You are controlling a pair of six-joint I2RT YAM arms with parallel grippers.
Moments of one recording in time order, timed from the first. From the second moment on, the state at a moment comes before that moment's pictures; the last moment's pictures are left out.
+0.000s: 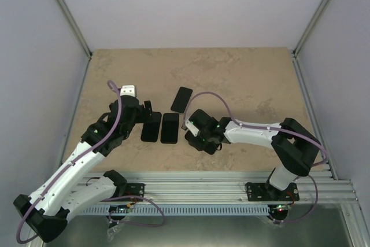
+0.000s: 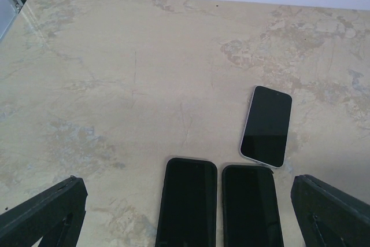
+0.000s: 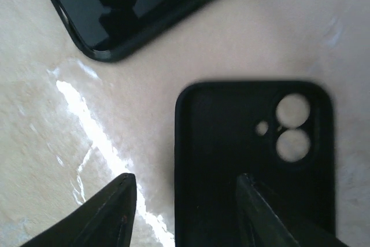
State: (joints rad) left arm -0.61 0.85 0.90 -0.67 -0.47 -0.41; right arm 0.97 1.66 0.90 -0.34 -0.05 0.01
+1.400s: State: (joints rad) left arm -0.48 0.79 0.89 -0.65 -0.47 -0.42; right arm 0.89 2.35 1.85 -0.55 0.47 0.18
